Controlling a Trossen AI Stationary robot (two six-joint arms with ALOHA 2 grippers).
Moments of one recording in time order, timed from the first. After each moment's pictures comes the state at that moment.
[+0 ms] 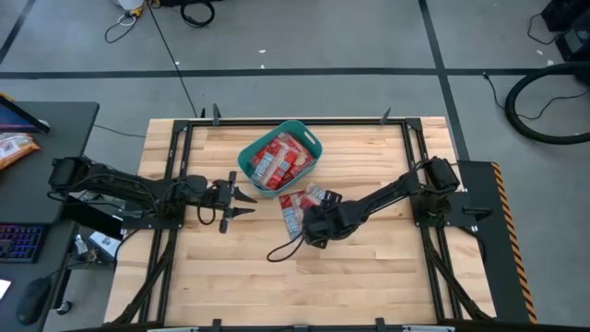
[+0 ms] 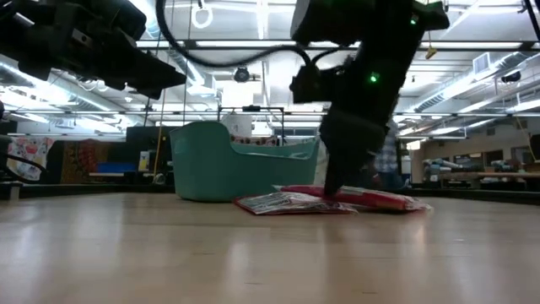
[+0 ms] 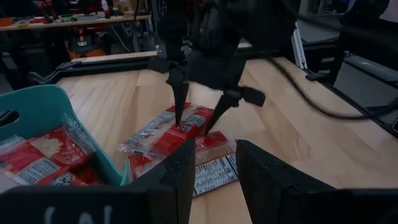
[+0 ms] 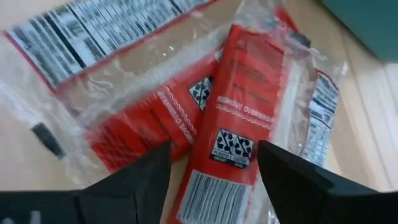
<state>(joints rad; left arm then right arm) -0.05 0.92 0.23 0.51 0.02 0.06 0.26 1.94 1.24 -0.64 0.48 0.54</state>
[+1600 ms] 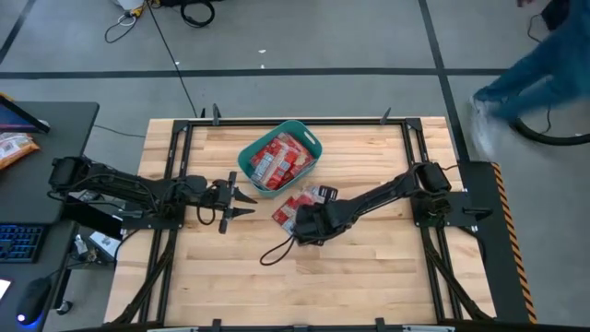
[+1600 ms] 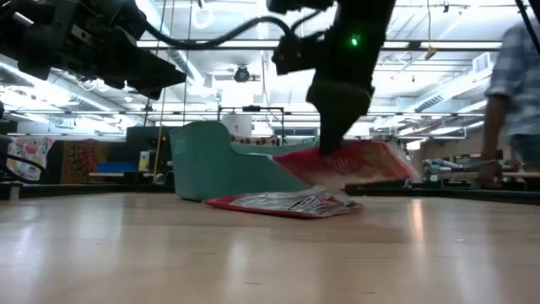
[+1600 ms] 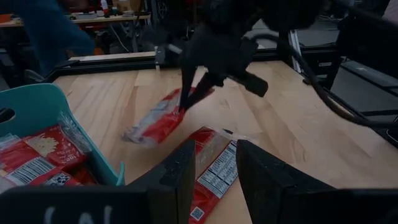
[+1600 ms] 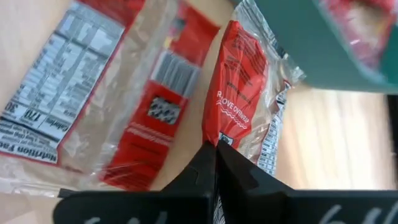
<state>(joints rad) -0.06 0.92 0.23 0.52 0.02 0.04 0.28 2.02 1.53 -1.01 0.54 0.51</state>
